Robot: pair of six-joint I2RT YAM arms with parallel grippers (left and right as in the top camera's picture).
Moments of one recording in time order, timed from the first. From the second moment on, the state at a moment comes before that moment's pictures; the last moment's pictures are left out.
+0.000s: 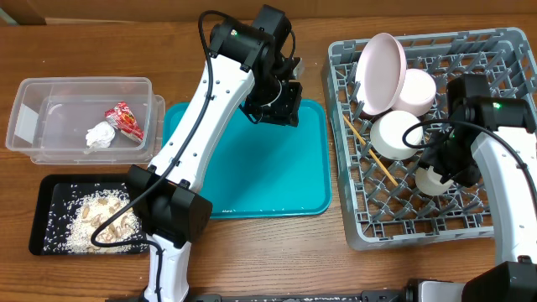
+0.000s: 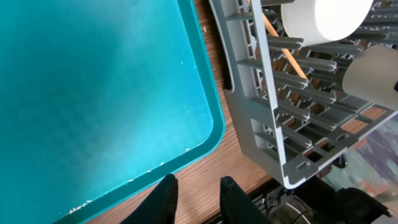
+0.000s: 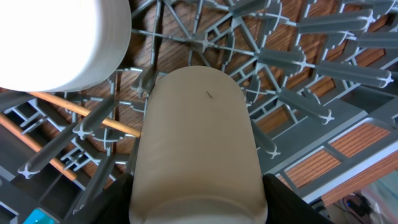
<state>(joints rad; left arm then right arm) -0.47 2.13 2.27 -1.56 0.41 -0.23 -0.09 1.51 1.34 -1.38 0.16 0.43</state>
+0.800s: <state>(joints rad) -0.46 2.13 2.27 -1.58 0.36 -0.25 -0.09 1.51 1.42 -1.41 0.08 0.39</state>
